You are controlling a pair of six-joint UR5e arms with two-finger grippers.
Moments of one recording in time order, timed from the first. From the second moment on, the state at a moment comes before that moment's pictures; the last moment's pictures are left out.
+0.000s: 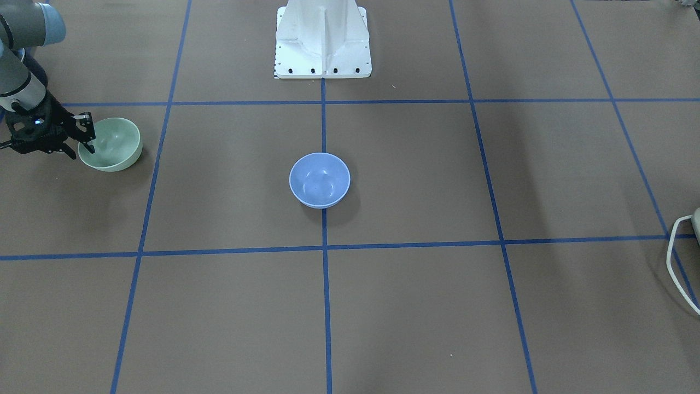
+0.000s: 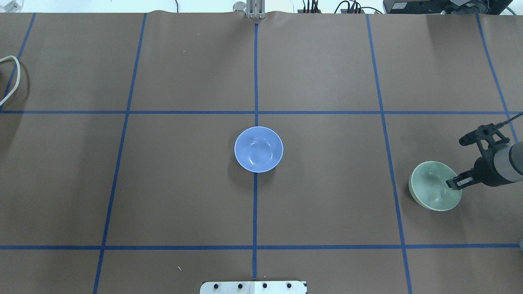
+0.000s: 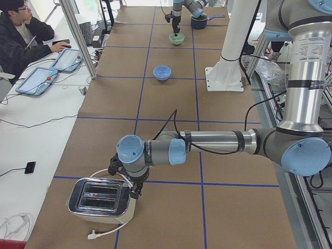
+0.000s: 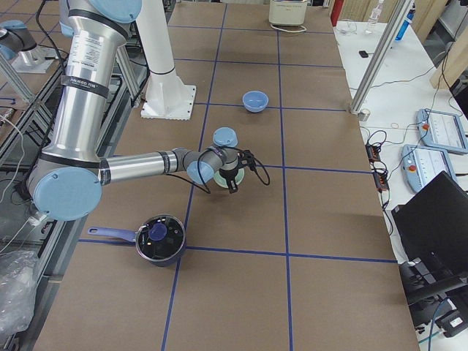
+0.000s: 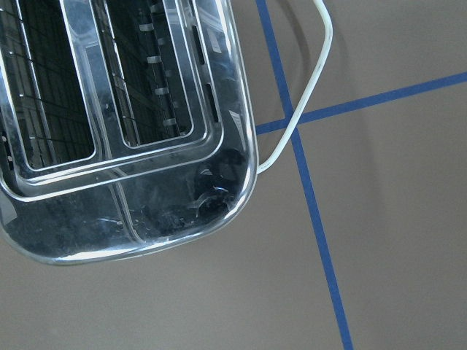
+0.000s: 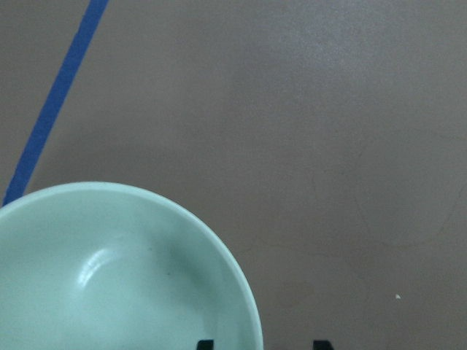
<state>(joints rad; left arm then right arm) -1.65 -1.59 -1.54 -1.51 -2.36 0.36 0.79 -1.81 1.86 -0.97 2.06 0.59</state>
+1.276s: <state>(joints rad) -1.65 -1.53 -1.64 -1.51 -2.36 0.17 0.94 -1.35 1.86 -1.11 2.28 1.06</state>
